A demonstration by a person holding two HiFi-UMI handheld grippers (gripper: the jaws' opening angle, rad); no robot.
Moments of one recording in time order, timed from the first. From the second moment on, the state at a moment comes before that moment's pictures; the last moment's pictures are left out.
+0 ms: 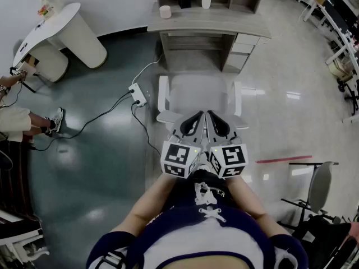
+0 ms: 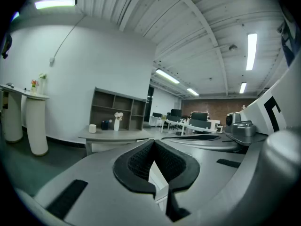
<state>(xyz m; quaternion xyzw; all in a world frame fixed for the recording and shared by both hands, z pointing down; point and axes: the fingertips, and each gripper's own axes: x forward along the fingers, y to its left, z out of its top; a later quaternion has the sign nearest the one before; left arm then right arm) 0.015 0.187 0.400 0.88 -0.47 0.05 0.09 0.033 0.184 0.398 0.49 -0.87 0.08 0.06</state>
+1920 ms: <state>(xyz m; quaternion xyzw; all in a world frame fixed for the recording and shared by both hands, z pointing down) -0.033 0.178 0.636 0.82 -0.25 0.52 -0.03 0.085 0.181 0.642 0.29 -0.76 -0.11 0.58</state>
